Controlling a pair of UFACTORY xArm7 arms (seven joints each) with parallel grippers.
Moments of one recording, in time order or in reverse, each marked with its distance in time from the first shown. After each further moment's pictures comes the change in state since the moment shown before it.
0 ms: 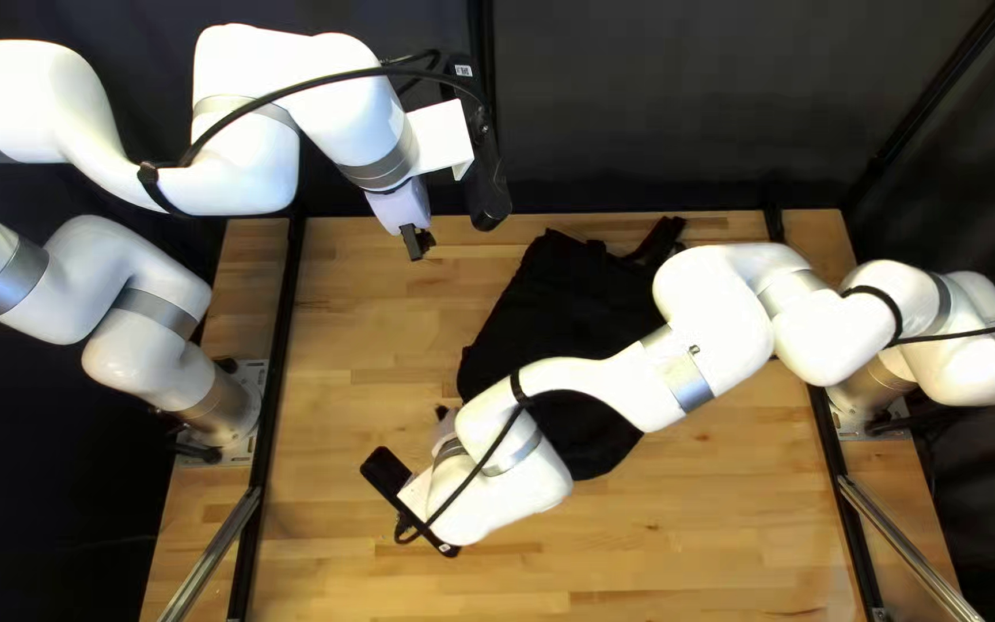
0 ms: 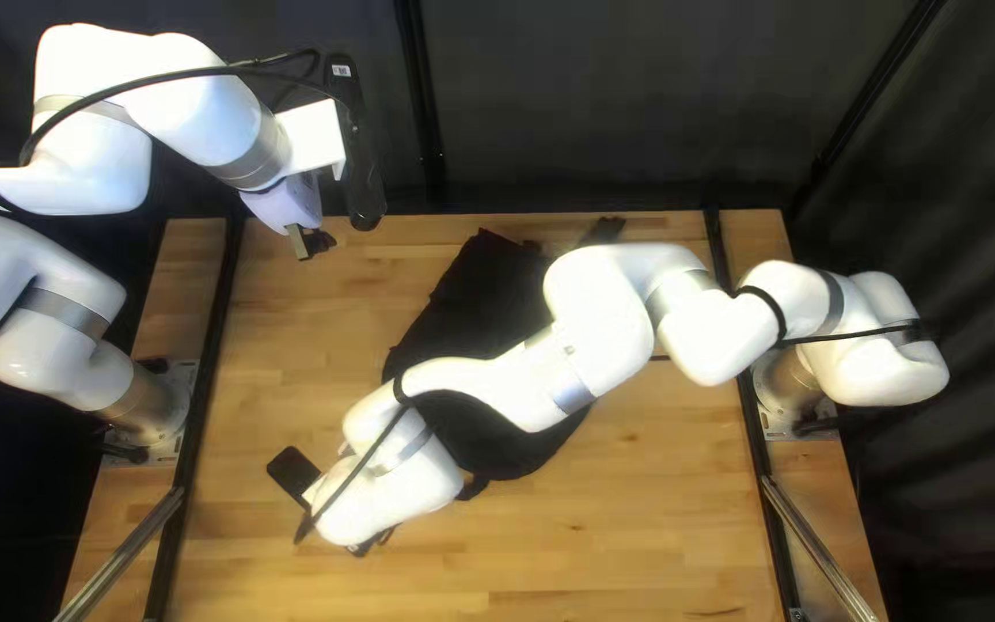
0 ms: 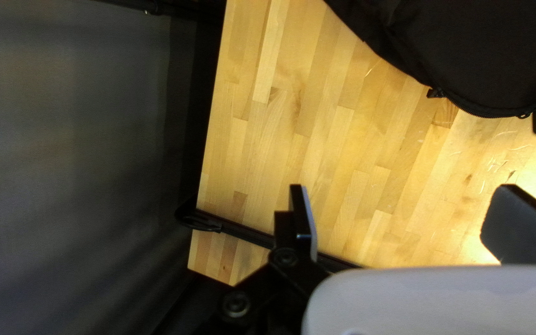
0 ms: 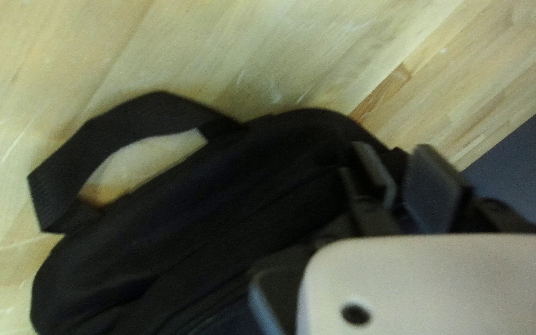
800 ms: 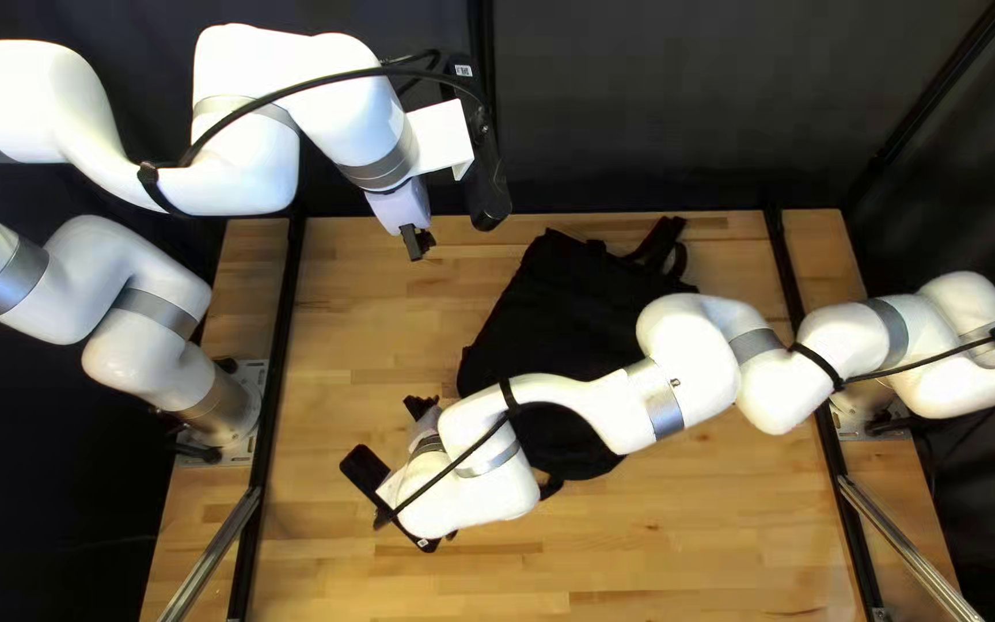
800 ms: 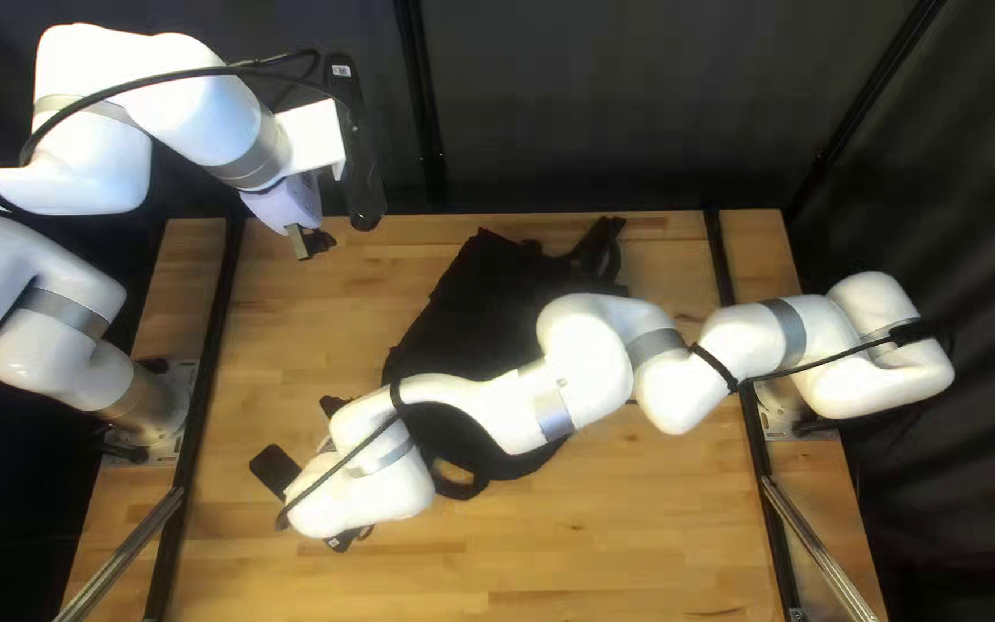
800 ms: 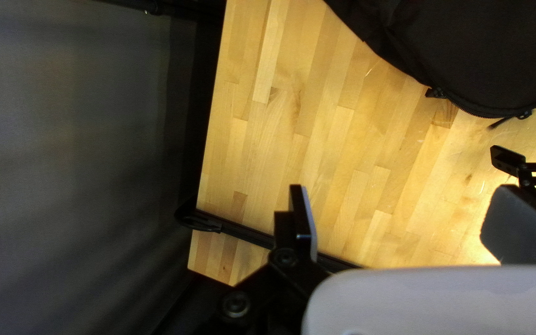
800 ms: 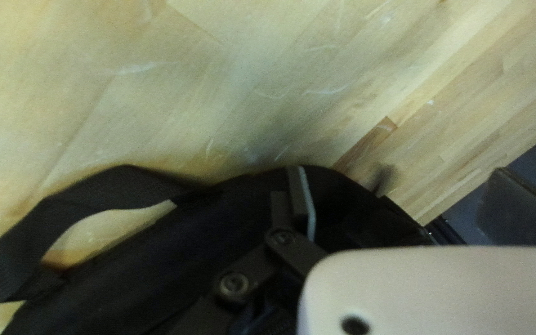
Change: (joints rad) left arm 0.000 0.000 0.000 0.000 0.000 0.000 0.000; right arm 0.063 0.255 -0.043 0.428 0.030 0.134 -0.124
